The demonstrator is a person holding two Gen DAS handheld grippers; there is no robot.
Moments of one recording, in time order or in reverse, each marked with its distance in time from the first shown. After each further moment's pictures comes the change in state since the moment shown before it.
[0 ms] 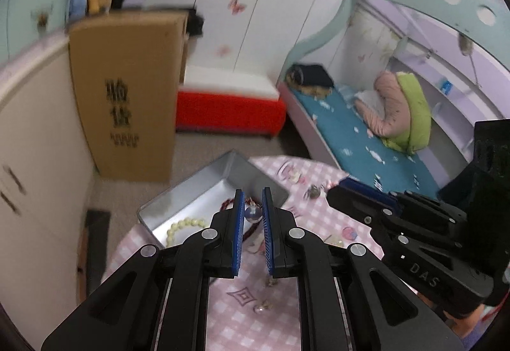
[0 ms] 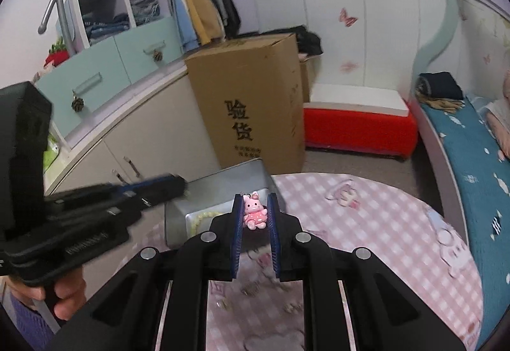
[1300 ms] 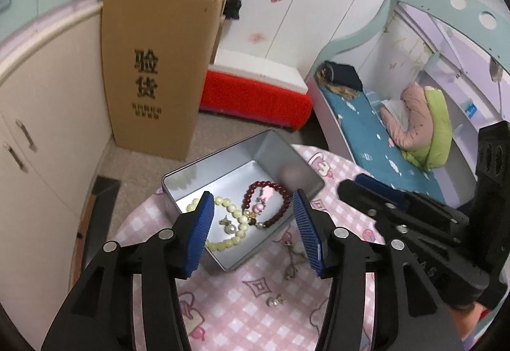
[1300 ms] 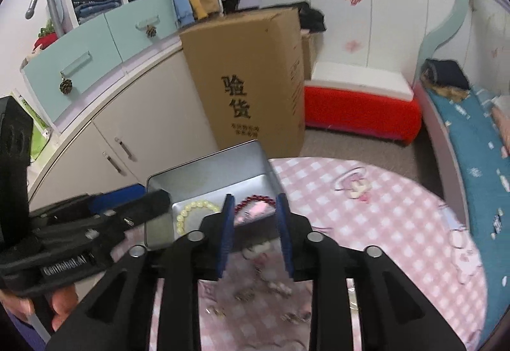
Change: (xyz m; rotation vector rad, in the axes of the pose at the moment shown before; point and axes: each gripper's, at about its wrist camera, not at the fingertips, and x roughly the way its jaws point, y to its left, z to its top) left arm -0.007 0.014 -0.018 -0.113 -0.005 0.097; right arm 0.021 -0.006 -0.003 -0.014 0.084 -0.030
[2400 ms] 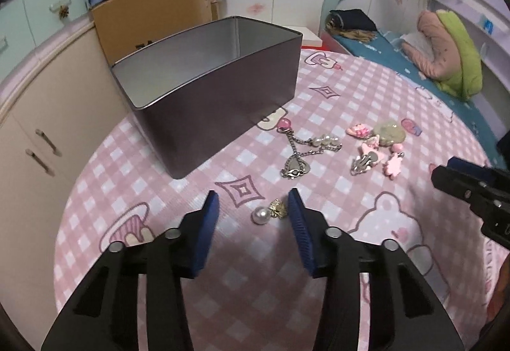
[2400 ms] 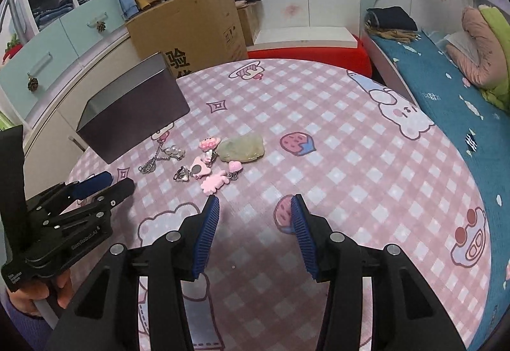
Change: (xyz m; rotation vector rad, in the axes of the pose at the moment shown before) left arm 0.056 -0.050 -0.118 0.235 0.097 0.230; right arm -0.032 -0.081 -0.133 0.176 0.084 -0.120
